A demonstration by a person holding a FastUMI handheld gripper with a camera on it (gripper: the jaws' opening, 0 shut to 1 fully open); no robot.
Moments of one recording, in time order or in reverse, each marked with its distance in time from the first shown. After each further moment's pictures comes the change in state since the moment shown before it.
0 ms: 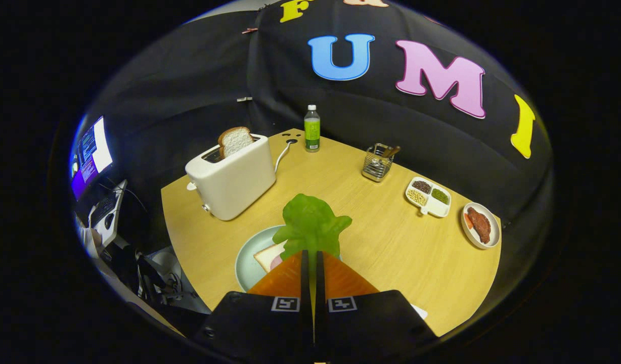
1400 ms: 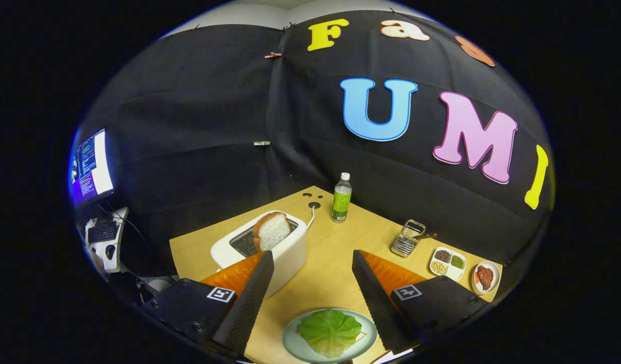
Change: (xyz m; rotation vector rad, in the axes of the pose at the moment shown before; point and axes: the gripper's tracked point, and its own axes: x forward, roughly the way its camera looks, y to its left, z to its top) arm 0.040 0.108 0.182 -0.069 -0.266 -0.009
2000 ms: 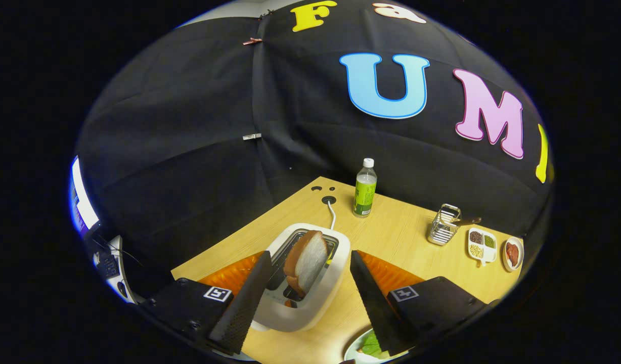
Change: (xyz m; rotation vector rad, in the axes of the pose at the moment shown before) arm 0.117 0.068 -0.007 0.172 0.103 -0.075
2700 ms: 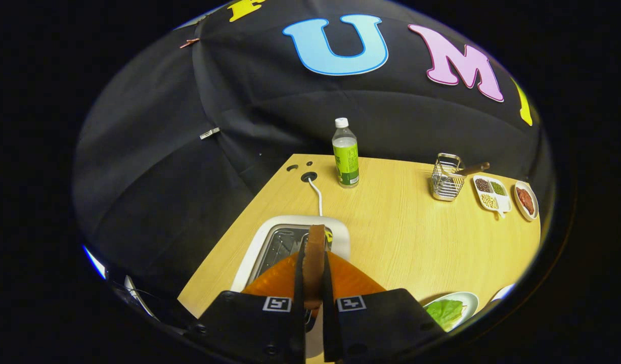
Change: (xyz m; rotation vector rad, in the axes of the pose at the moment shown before) arm 0.053 -0.012 -0.025 0.234 0.120 -0.100
